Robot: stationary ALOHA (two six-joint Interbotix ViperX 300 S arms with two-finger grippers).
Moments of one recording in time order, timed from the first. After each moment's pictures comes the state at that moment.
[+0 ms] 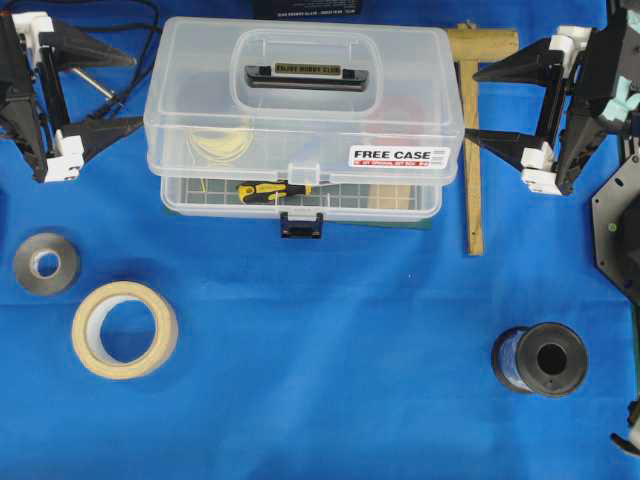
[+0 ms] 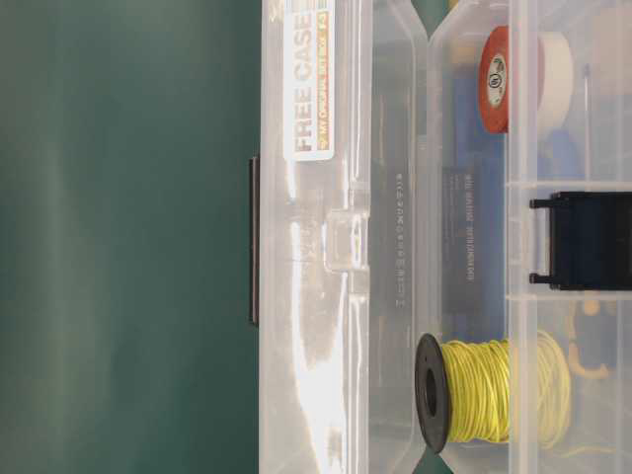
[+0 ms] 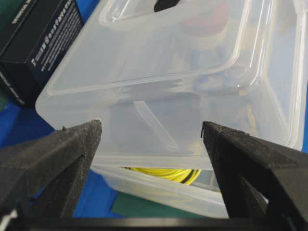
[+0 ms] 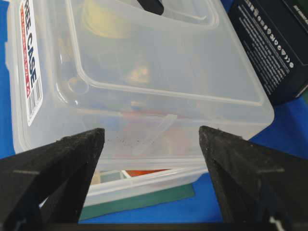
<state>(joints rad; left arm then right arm) 0.32 -0.67 1.16 -0.03 -0.18 0.13 -0.30 -0.75 1.09 0.01 0.06 0.06</state>
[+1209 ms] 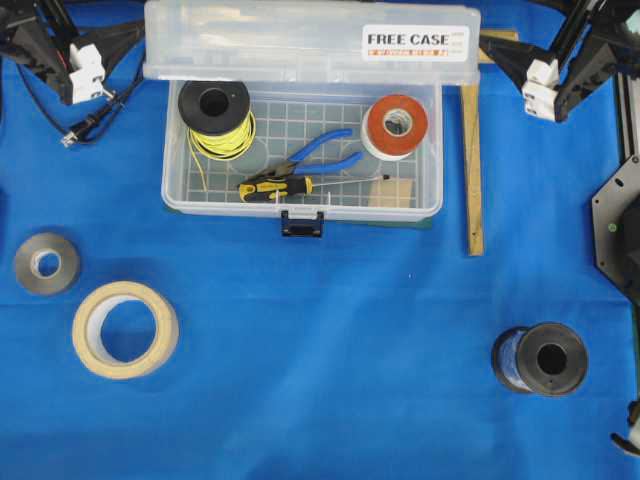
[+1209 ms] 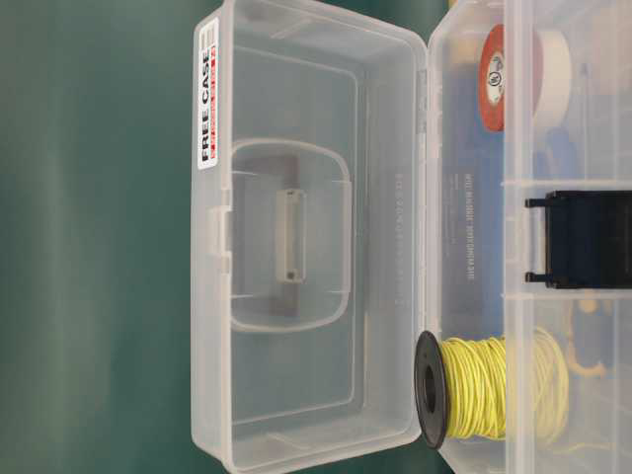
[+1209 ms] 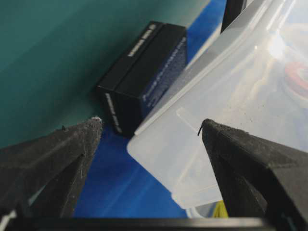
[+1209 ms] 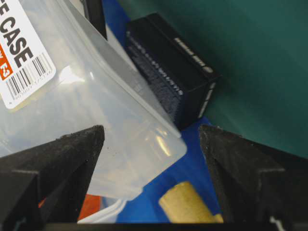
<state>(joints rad) 0.55 -0.54 1.07 -0.04 -0.30 0.13 -0.55 -0.71 1.04 0.01 -0.03 0.07</state>
